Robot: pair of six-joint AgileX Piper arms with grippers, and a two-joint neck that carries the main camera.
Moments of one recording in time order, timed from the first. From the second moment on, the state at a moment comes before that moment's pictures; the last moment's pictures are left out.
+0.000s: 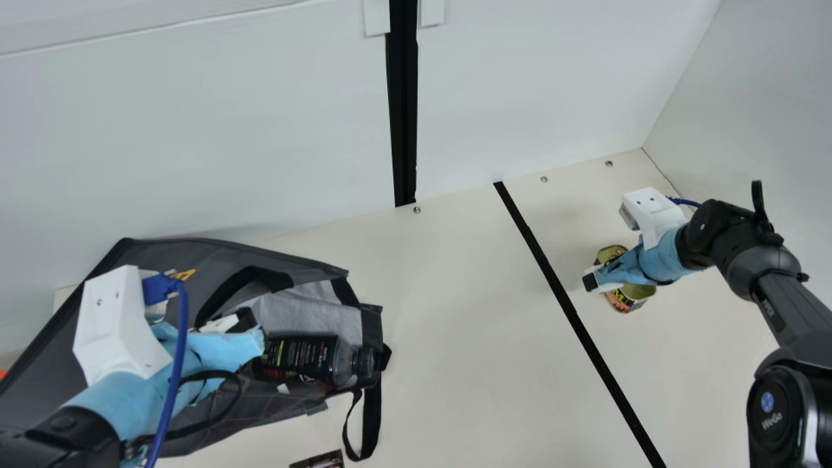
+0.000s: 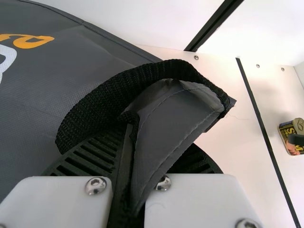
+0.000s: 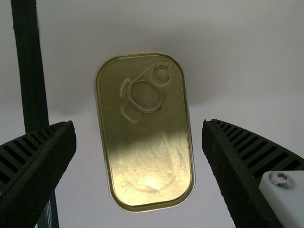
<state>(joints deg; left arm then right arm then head) -34.0 81.9 -69.5 0.0 32.6 -31.9 -29.8 104.9 -74.6 8.4 42.1 -34.5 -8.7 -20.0</state>
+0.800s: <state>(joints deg) -34.0 81.9 -69.5 0.0 32.6 -31.9 -29.7 108.7 -75.7 7.8 41.9 -34.0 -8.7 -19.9</state>
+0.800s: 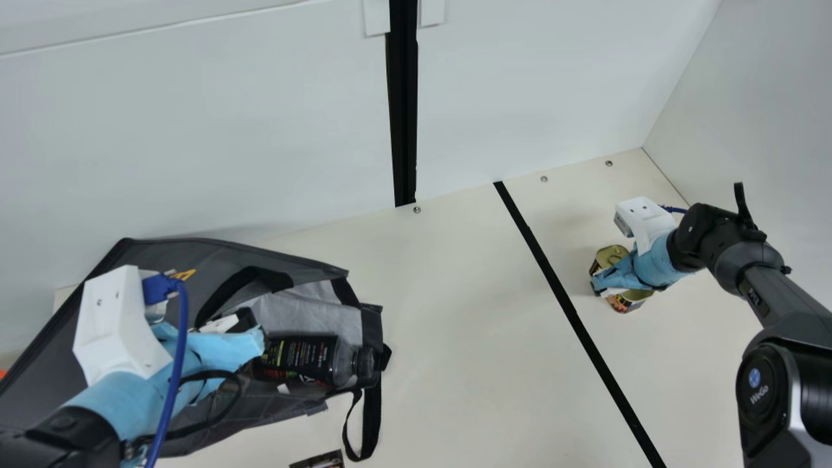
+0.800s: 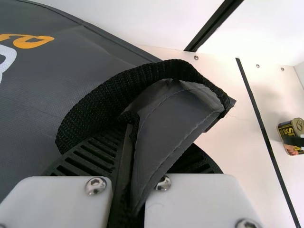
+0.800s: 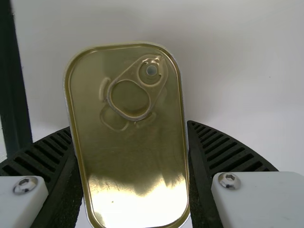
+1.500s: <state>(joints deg) -34.0 81.9 -69.5 0.0 32.6 -31.9 -26.6 105.1 -77.0 10.0 43.6 -36.2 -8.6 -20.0</state>
